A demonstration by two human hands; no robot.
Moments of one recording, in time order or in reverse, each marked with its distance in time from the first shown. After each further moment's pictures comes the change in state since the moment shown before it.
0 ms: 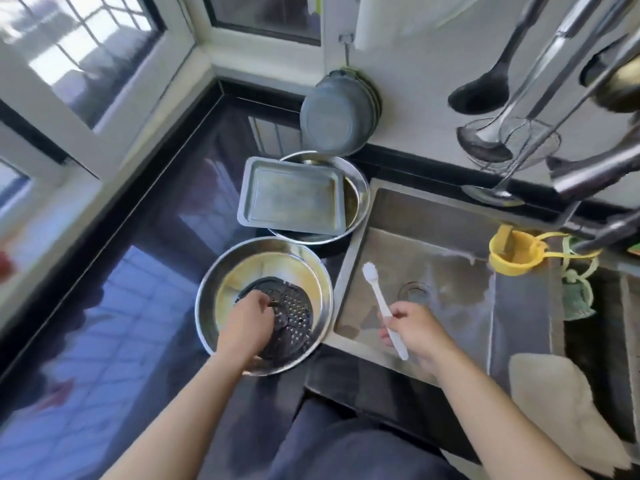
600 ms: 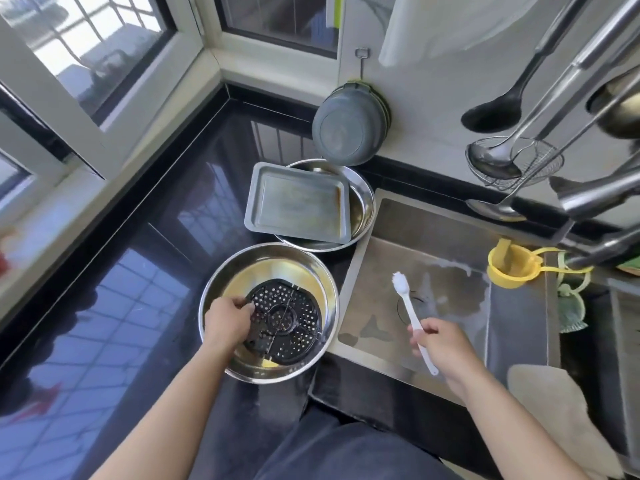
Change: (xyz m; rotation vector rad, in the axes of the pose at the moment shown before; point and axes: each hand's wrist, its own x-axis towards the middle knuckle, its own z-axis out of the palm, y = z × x) left_hand 0.038 -0.038 -0.019 -0.265 0.101 -0.149; right_hand -0.013 0.008 -0.016 -0.071 0.206 -0.021
